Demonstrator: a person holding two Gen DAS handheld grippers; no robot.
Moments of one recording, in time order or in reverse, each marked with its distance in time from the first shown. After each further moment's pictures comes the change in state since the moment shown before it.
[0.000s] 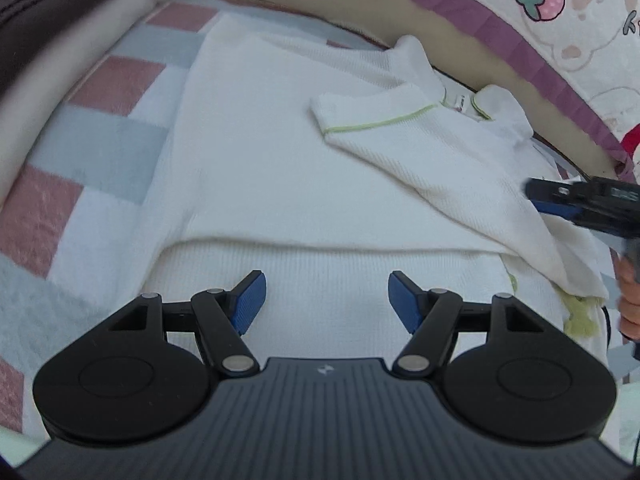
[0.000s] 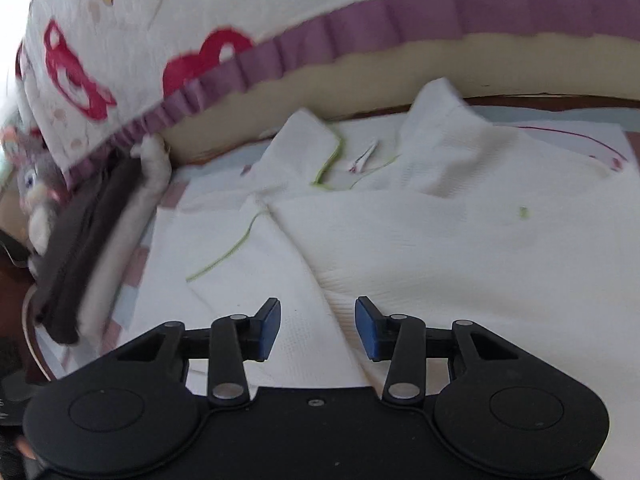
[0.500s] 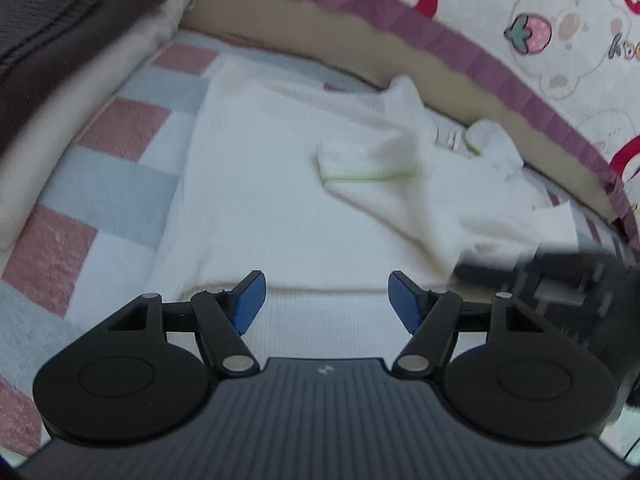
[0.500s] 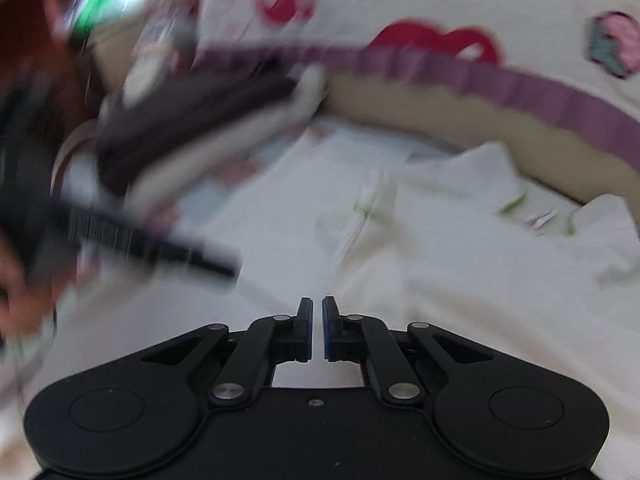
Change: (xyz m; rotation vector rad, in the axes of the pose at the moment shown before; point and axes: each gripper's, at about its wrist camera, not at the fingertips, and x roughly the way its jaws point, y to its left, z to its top) left arm -0.016 0.005 0.009 0.001 -0.127 -0.028; right arm 0.028 0.099 -0.060 -0.595 0.015 0.059
